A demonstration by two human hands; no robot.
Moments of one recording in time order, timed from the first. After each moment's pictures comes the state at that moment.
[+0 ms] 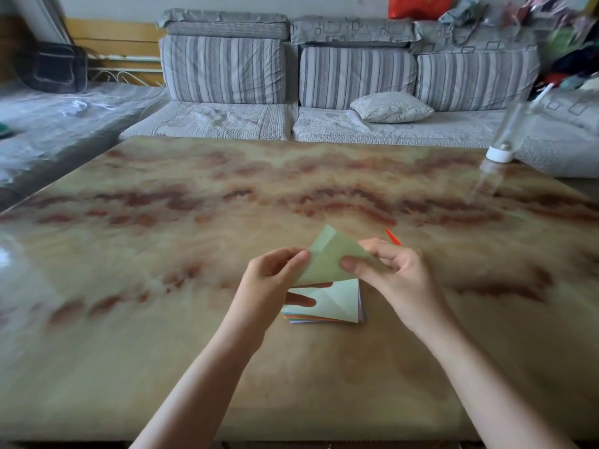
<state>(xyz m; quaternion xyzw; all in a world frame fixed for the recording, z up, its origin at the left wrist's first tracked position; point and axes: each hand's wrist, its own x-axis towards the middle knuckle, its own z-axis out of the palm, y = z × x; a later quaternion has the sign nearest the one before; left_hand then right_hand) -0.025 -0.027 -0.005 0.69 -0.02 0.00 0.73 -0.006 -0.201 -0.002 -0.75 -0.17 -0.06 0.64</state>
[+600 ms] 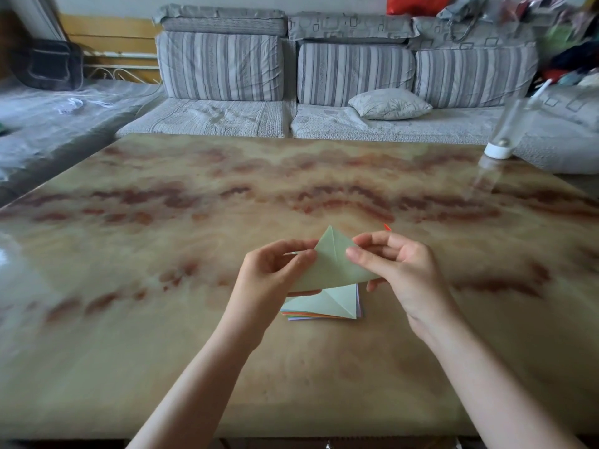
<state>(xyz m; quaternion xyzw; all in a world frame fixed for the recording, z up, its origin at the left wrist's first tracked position) -0.027 -0.030 -0.001 0.67 -0.02 0.03 0.74 -0.008 -0.199 0.004 -0.70 -0.04 -0.04 0.71</state>
